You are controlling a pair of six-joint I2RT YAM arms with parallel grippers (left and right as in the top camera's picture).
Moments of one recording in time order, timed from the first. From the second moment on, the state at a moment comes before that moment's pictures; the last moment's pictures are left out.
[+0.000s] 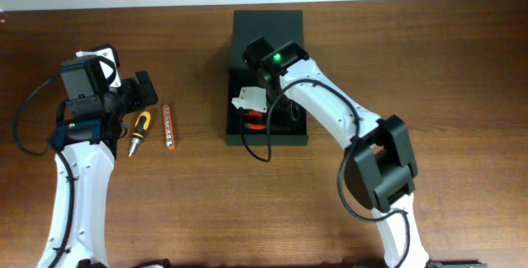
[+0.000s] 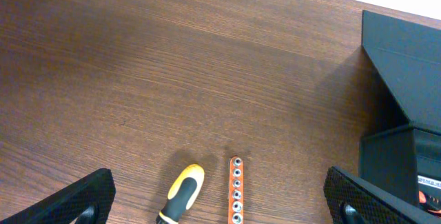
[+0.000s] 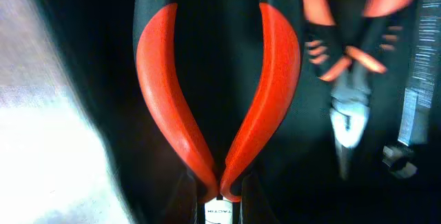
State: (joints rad) left arm 0.19 1.40 1.11 -0.46 0.03 -0.08; right arm 0.59 2.27 1.98 -1.30 -0.08 -0.78
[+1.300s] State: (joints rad) left arm 0.19 1.40 1.11 -0.47 0.05 -0.08; right arm 0.29 1.91 2.25 -1.32 -0.02 -0.29
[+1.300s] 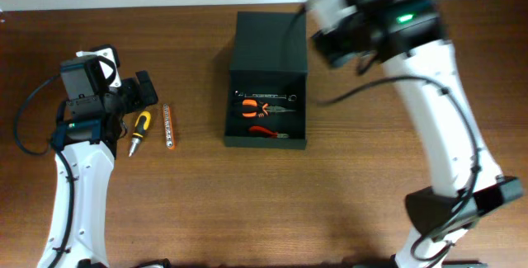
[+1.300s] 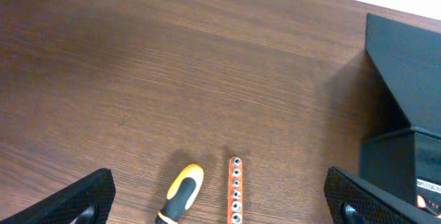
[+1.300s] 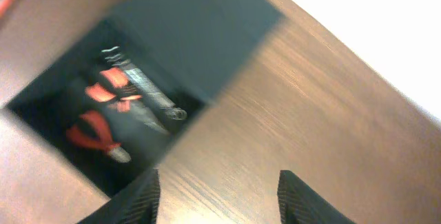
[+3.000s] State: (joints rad) left arm 0.32 1.82 1.51 -1.14 -0.03 0.34; right arm -0.42 2.08 2.24 -1.34 -0.24 0.00
